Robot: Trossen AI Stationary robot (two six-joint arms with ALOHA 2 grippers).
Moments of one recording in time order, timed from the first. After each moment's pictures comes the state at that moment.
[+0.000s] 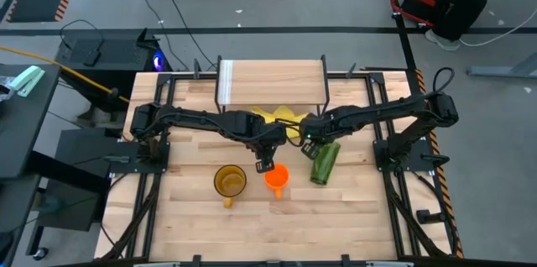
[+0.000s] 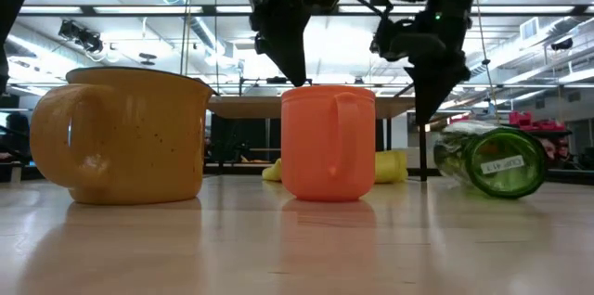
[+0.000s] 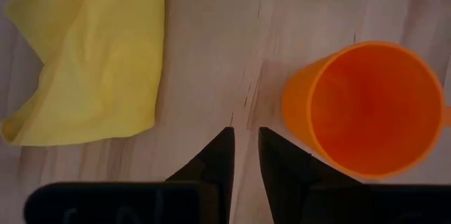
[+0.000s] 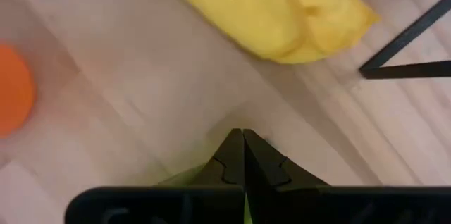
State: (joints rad) left arm -0.04 1.91 1.66 -0.93 -0.09 -0.21; right arm -0.01 1.51 1.05 -0.90 0.20 0.66
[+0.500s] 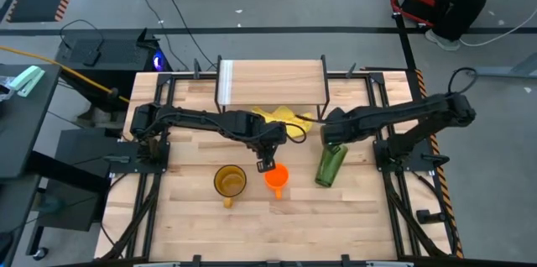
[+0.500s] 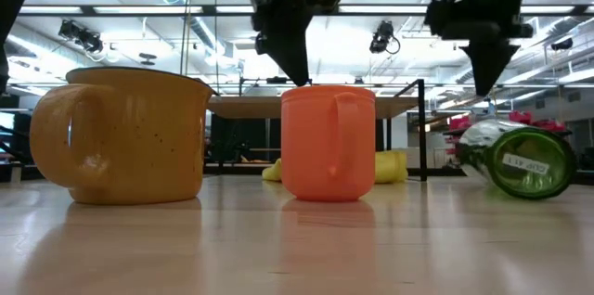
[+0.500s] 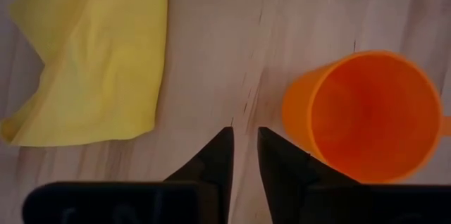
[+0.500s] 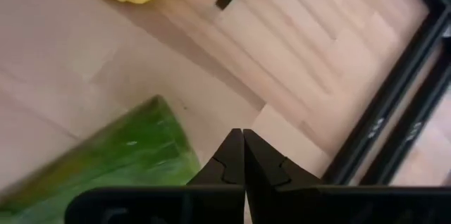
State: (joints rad) left arm -0.04 1.91 1.66 -0.91 -0.09 -0.22; right arm 0.08 1.34 1.05 -1.33 0.39 0.98
